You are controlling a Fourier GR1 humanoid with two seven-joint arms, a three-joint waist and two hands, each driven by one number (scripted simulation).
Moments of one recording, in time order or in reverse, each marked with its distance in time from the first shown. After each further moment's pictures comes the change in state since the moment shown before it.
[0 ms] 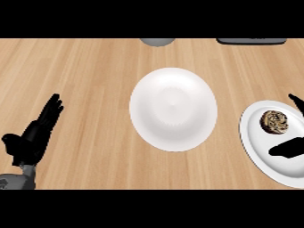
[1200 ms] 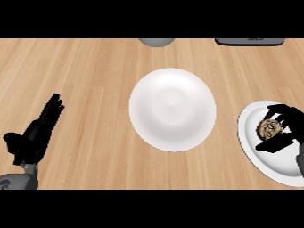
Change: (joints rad) left arm 0.003 -0.092 0.113 -0.011 -0.116 -0.078 0.032; right arm -0.122 0.138 -0.073 0.360 0.221 -0.008 -0.307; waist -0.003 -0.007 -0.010
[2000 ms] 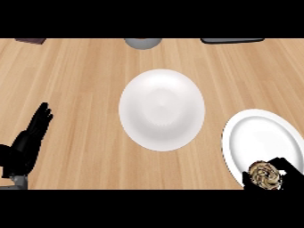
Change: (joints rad) left arm 0.083 0.009 0.043 -0.024 -0.003 0.011 -0.018; right arm 0.615 0.222 0.176 -0.683 0.364 -0.396 0.337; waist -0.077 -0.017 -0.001
